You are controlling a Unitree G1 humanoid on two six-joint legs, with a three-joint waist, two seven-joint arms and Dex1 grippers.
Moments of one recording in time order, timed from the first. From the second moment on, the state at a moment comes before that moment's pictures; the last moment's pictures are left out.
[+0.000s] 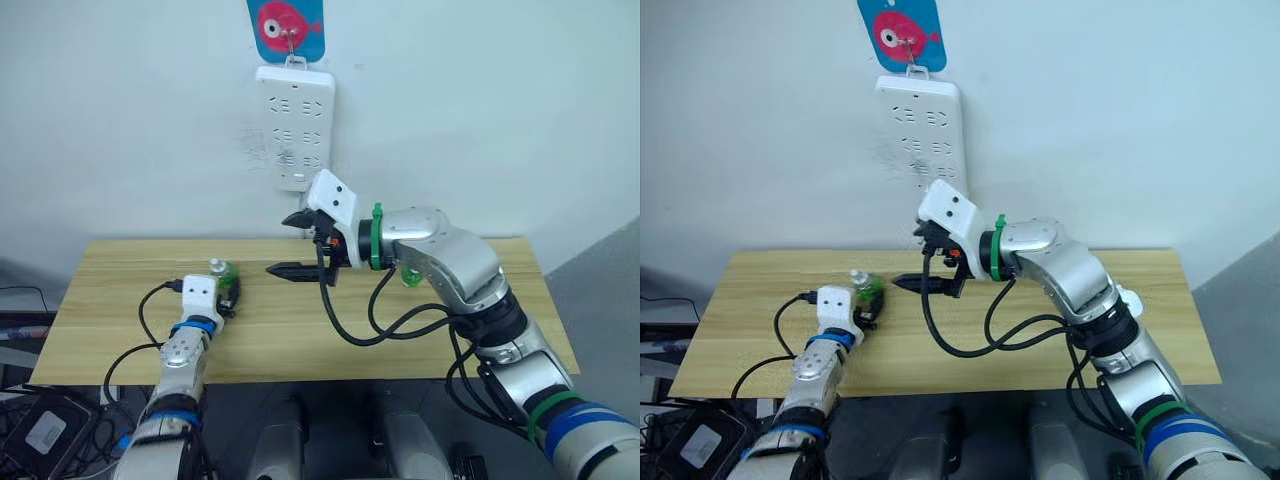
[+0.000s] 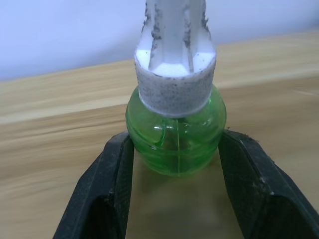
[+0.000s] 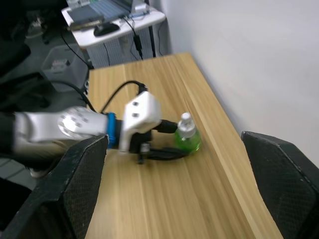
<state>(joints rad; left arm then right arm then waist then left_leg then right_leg) -0.23 0.36 0.09 0.59 -0.09 -0.31 -0.44 -0.82 -0.31 0.37 -0.17 0.30 0.77 0.86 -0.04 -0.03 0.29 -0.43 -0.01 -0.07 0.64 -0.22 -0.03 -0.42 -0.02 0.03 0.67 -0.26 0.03</state>
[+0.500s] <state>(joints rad) -0.35 0.69 -0.12 -0.14 -0.40 0.35 -1.09 -0.68 -0.34 0.33 -0.22 0.33 0.64 0.91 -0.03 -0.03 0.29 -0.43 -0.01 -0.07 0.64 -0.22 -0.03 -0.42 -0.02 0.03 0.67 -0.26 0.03</state>
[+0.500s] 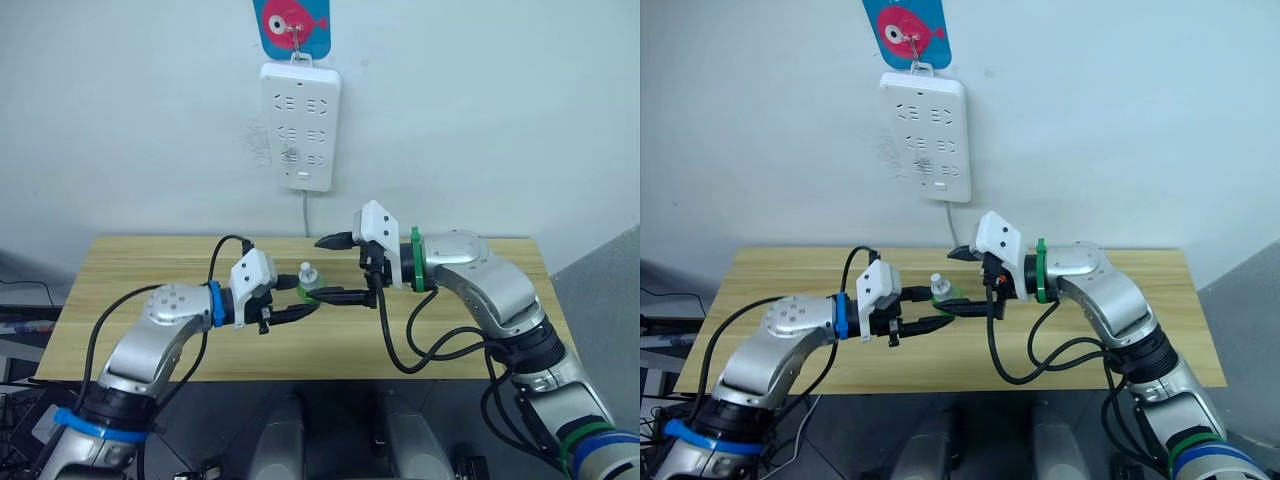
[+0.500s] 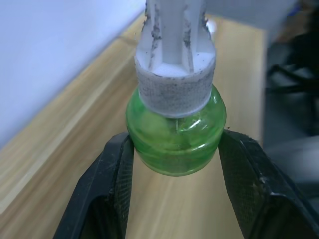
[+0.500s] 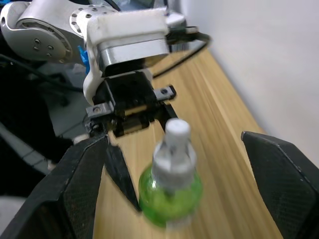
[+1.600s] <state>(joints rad) -0.38 0.72 -0.17 -0.16 -0.39 0.19 -1.37 -0.78 -0.39 0.38 0.00 0.38 0.43 1.44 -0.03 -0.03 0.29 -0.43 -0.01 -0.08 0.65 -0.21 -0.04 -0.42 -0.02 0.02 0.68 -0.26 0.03</state>
